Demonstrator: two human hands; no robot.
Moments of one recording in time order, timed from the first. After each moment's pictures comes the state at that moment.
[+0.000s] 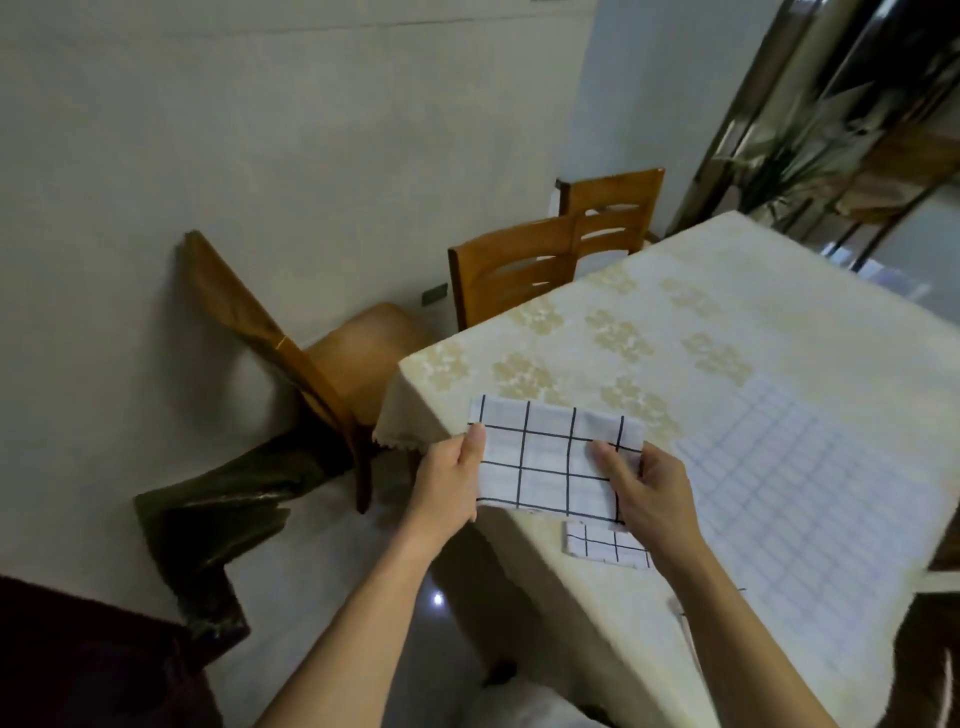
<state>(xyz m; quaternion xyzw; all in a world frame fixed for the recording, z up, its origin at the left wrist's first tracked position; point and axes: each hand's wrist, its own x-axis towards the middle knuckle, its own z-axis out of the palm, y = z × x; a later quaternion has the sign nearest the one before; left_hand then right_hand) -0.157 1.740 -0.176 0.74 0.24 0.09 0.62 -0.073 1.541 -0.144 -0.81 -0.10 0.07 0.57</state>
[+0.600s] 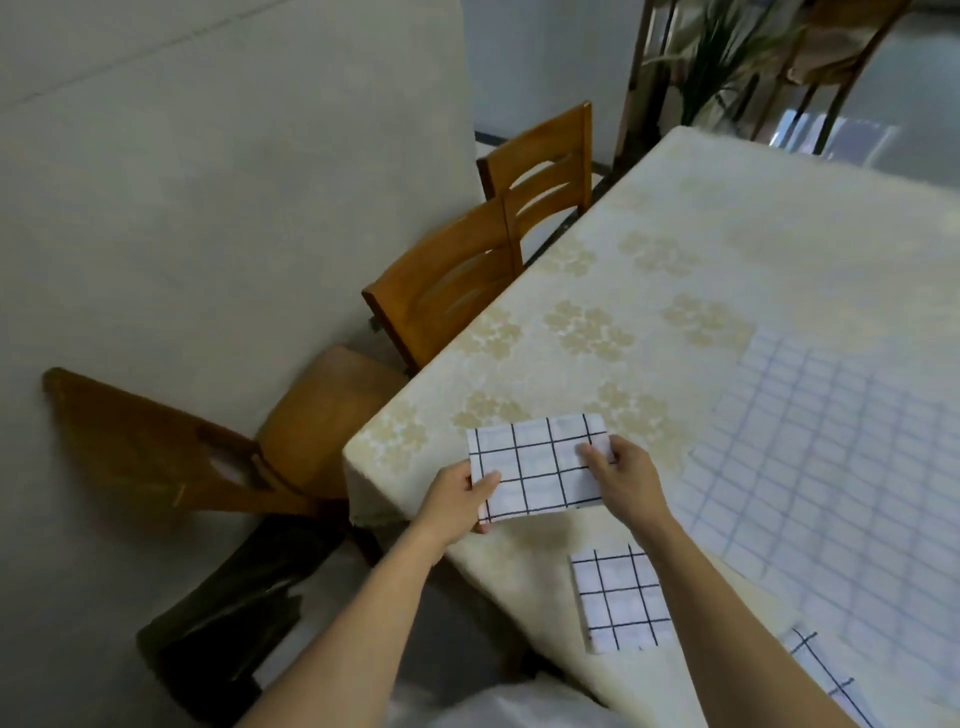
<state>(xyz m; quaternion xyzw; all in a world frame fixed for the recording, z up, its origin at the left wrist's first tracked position) 0.040 1.782 -0.257 0.76 0.24 -0.15 0.59 0.107 1.564 -0.261 -0.86 0.03 0.08 0.51</state>
